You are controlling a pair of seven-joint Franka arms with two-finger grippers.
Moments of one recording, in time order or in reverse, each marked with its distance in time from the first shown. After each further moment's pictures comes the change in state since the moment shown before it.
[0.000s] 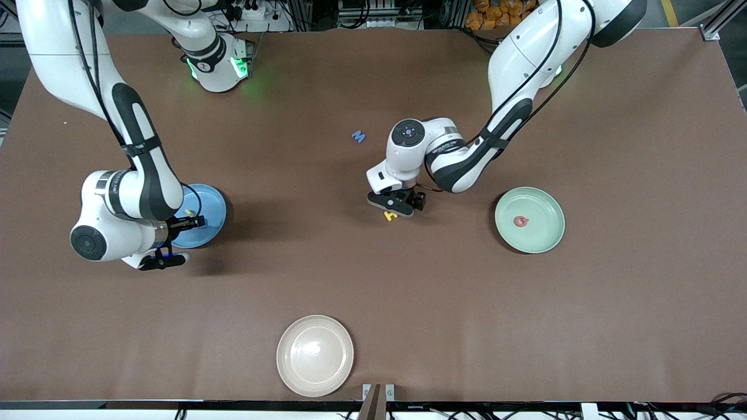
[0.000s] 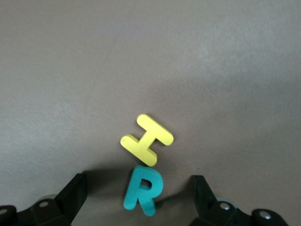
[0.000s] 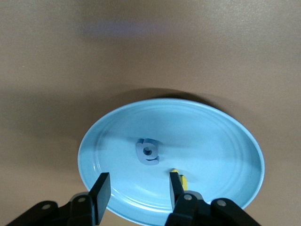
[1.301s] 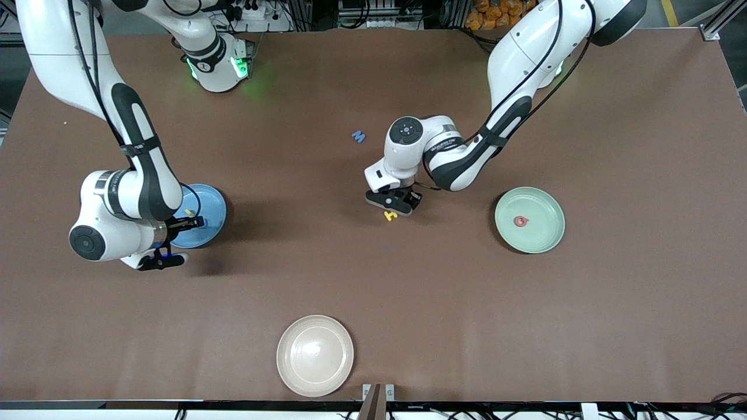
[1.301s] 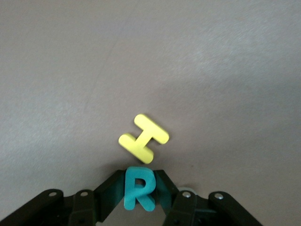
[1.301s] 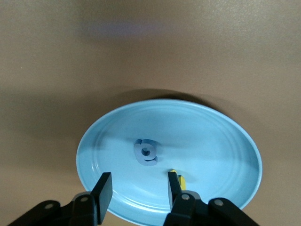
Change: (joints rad) left arm 0.013 -0.015 -0.023 0.007 -0.023 -0.057 -0.003; right arm 0.000 0.000 -0.002 0.000 0.001 0.003 0.000
